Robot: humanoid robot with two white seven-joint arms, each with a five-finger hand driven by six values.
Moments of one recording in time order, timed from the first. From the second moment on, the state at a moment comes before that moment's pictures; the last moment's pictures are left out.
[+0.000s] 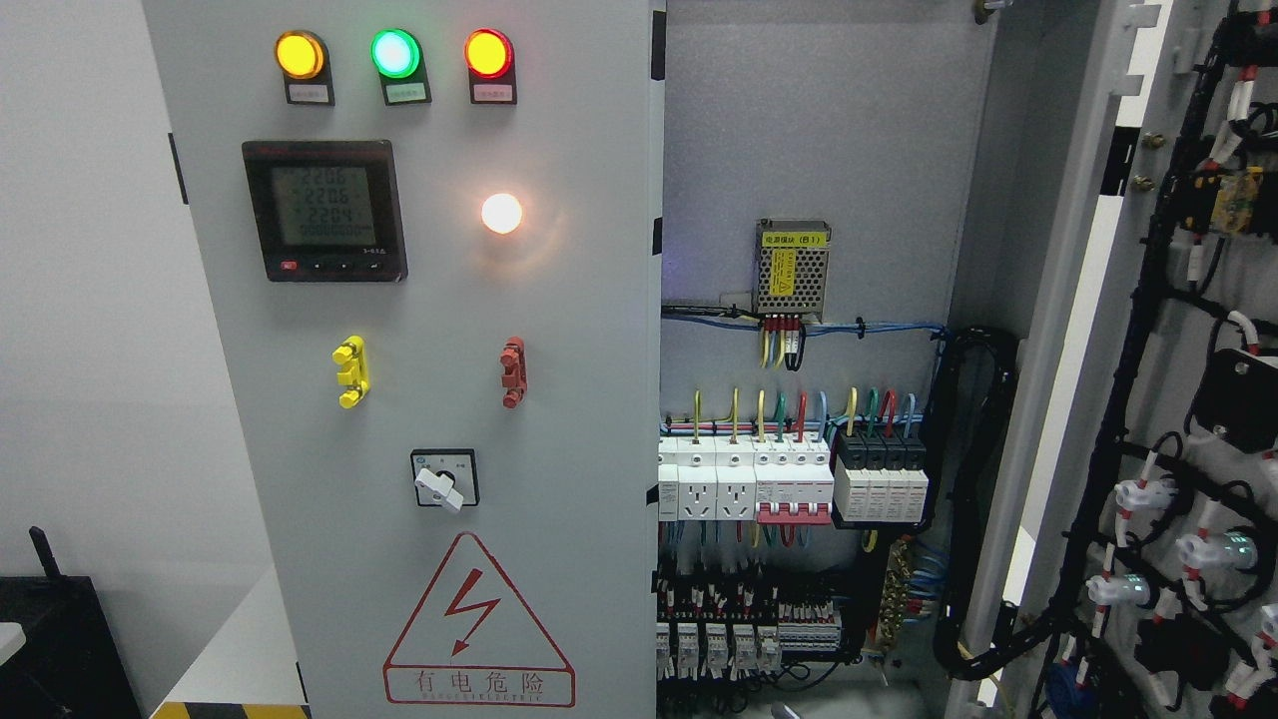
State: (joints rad) left arm 0.09 0.00 0.14 0.05 -0.06 -0.19 -0.30; right arm -0.02 -0.10 0.39 -1.73 -0.16 -0.16 -0.14
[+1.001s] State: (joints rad) left arm 0.09 0.00 0.14 0.05 -0.06 -0.19 -0.30; right arm -0.29 -0.07 0.39 -1.58 -0.29 -0.05 -0.09
